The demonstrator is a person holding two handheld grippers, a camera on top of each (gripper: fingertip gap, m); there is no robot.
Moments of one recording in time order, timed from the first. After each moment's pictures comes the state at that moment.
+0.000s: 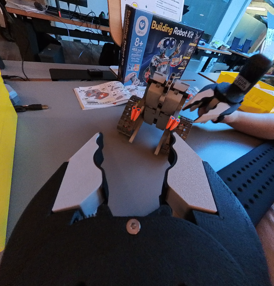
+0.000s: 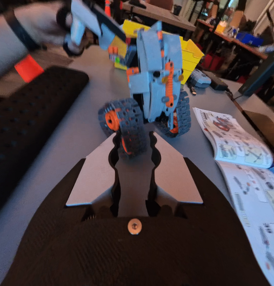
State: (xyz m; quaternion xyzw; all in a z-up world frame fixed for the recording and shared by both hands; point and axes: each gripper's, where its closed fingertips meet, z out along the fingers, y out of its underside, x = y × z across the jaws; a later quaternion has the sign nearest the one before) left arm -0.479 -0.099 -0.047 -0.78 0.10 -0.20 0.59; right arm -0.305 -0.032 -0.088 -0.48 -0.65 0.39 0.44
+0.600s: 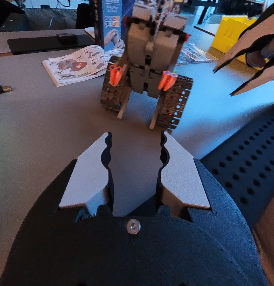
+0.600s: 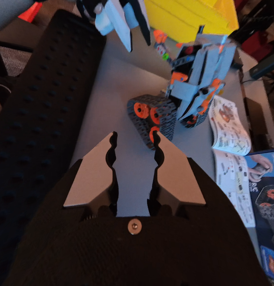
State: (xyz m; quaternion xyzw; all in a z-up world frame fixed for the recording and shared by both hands) left arm -0.455 -0.106 -0.100 -0.81 0.18 -0.19 0.52; right arm -0.286 -0.096 -0.079 -0.51 -0.74 0.21 0.38
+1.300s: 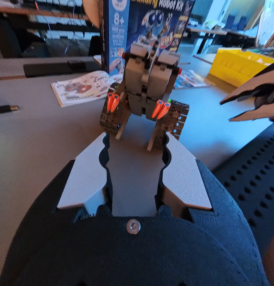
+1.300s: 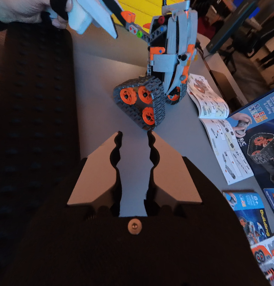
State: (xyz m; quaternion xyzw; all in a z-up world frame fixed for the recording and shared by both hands) left arm -0.439 -0.087 -0.079 -0.78 0.15 -0.19 0.57; right arm -0.256 -0.094 -0.087 -0.59 -0.64 0.18 0.46
